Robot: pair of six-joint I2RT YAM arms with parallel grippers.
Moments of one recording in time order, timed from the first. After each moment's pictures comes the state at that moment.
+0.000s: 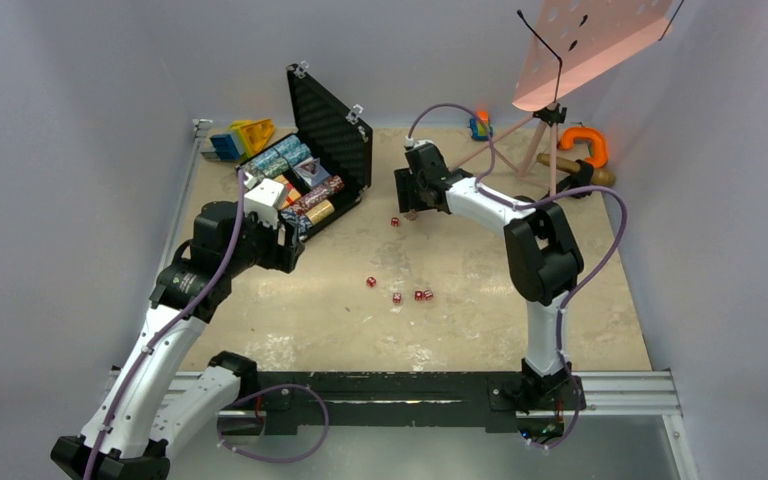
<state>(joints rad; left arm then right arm) -0.32 0.80 0.94 -0.67 0.11 -0.01 0.53 2.01 1.50 -0.35 0.19 0.28</state>
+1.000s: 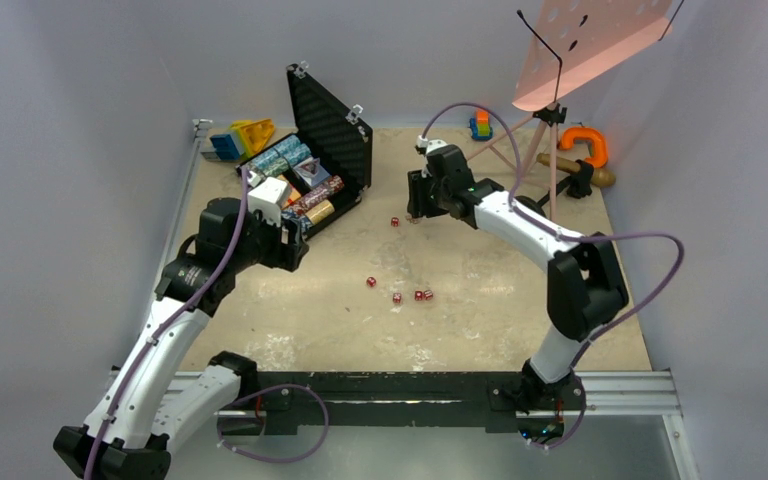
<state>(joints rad) -0.32 0.84 0.93 -0.64 0.22 -0.05 0.53 1.64 1.29 -0.34 -0.07 0.28</state>
